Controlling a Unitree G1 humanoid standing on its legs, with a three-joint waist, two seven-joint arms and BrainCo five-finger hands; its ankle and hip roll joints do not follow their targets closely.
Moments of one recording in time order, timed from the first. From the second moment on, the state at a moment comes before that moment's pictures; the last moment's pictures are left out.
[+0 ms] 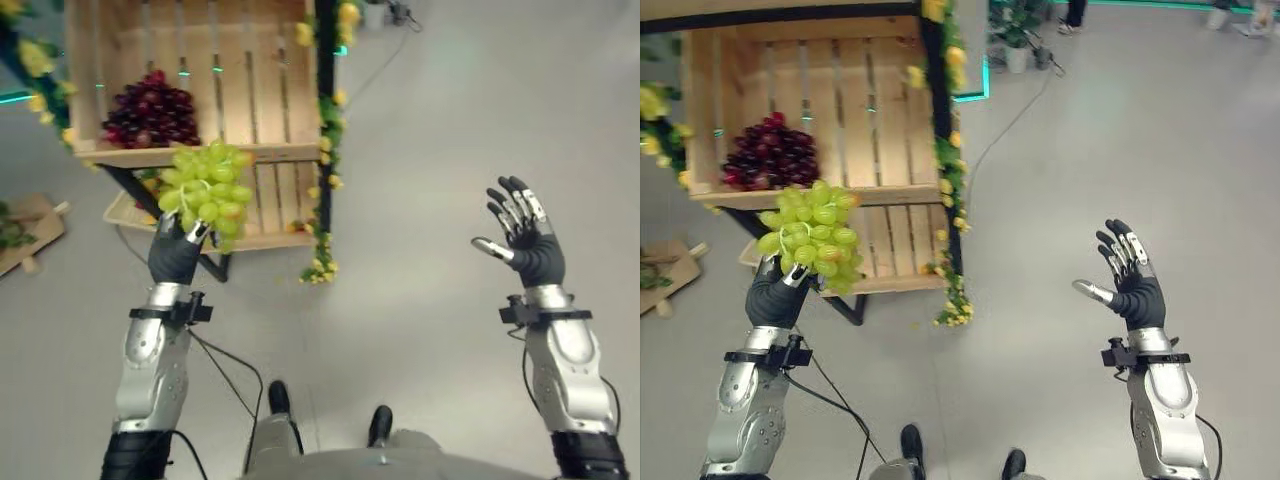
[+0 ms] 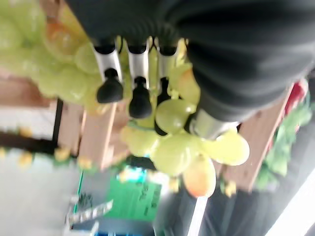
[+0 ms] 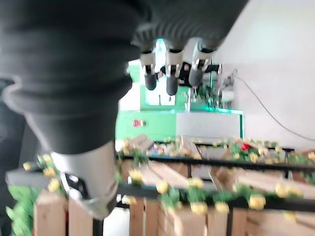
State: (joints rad) left arm 0.09 0.35 0.11 -0.19 -0.62 -0.25 -0.18; right arm 0.11 -0.35 -0.17 -0.16 0.39 -0.27 0.15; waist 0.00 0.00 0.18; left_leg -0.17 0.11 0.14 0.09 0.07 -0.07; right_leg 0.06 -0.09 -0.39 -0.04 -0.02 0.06
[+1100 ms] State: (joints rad) left arm 0.06 0.40 0.14 -0.18 -0.60 -0.26 -0.12; right arm 0.12 -0.33 -0.11 -0.13 0.24 -0.24 0.17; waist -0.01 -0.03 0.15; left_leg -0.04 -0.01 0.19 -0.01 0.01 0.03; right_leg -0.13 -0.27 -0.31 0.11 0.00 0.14
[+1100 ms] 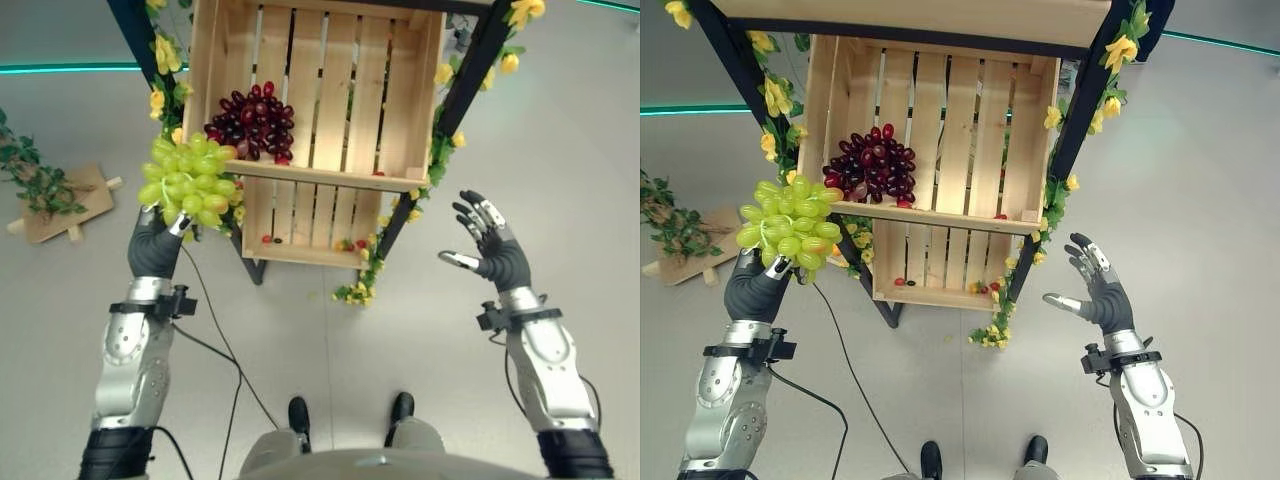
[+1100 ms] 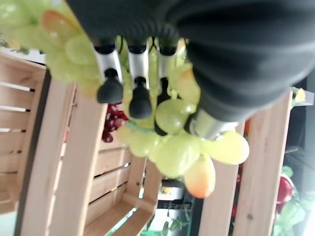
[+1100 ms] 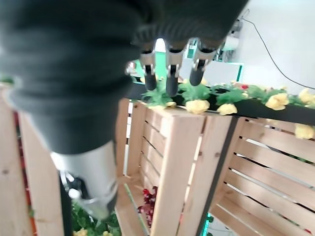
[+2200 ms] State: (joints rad) left arm -0.84 0.79 -0.21 0.75 -0.36 -0.17 0.20; right arm 0.11 -0.42 0.05 -0.03 0.25 -0.18 0.19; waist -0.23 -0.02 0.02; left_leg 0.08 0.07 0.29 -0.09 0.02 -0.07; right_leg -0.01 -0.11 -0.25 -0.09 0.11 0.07
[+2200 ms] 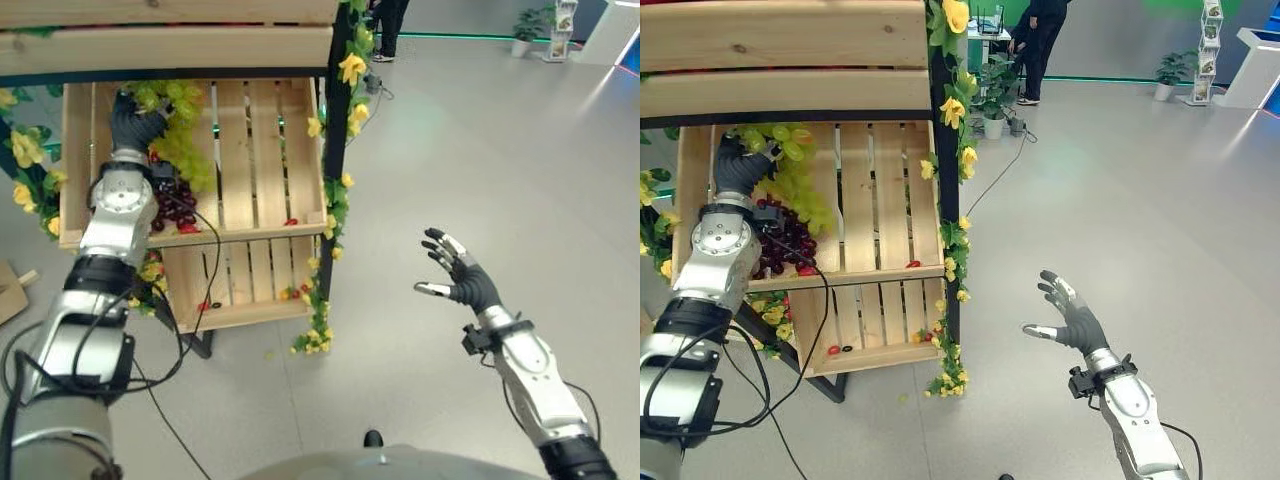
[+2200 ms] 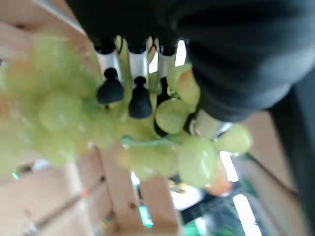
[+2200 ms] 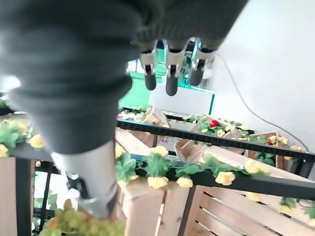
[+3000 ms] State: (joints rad) left arm -1.03 0.86 -0.33 1.06 -0.11 -0.08 0.14; right arm 0.21 -0.45 0.03 -0.11 0.25 -0.18 0.23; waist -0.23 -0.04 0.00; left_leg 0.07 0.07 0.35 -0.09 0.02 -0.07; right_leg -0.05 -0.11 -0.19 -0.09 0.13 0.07
